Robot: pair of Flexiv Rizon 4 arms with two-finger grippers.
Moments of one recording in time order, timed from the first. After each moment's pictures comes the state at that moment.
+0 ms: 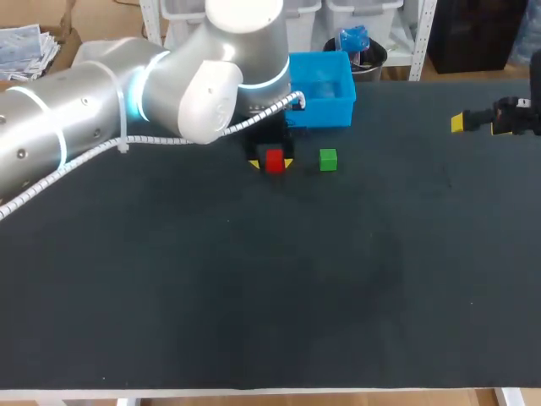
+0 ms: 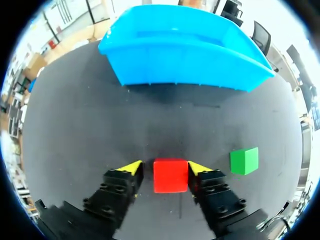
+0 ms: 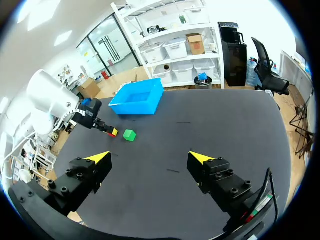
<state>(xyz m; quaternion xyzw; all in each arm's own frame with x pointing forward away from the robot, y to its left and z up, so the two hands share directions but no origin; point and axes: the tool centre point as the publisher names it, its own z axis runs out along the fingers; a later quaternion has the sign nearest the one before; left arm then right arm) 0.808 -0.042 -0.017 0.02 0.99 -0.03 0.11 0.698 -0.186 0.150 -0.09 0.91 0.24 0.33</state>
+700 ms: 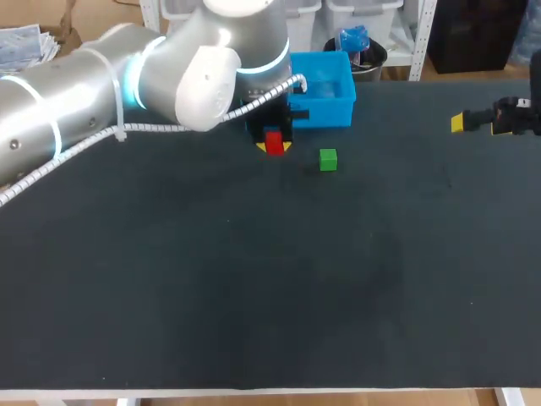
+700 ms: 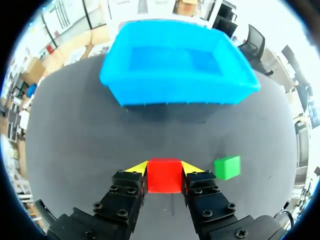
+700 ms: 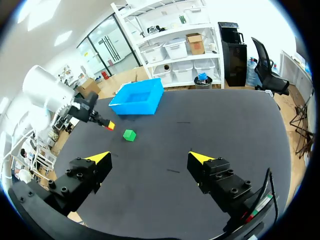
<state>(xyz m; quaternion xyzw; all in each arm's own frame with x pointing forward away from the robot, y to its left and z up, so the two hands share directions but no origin) 0.825 -0.049 0.024 0.03 0.99 -0.05 0.15 0.698 -0.186 0.150 -0.09 0.91 0.24 0.33</state>
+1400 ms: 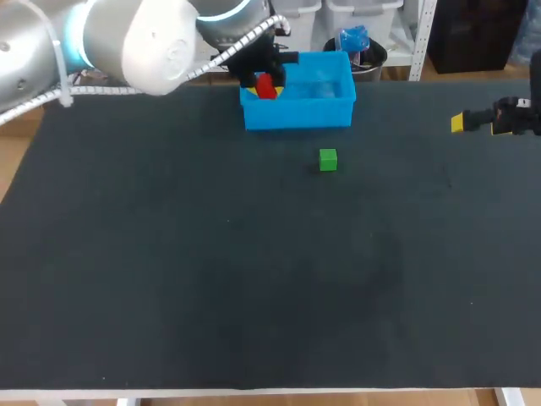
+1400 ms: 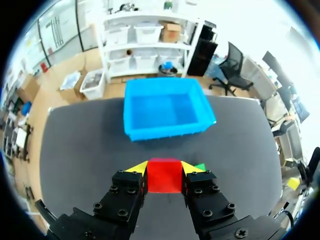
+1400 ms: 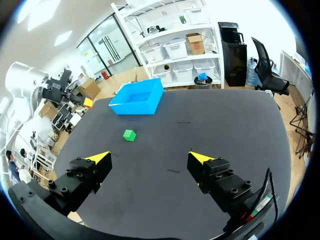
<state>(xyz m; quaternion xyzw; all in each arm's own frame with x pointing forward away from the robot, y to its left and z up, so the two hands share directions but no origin) 0.824 -0.036 0.141 0.08 0.96 -0.09 0.23 0.698 -0.186 0.150 -0.09 0.91 0.24 0.33</state>
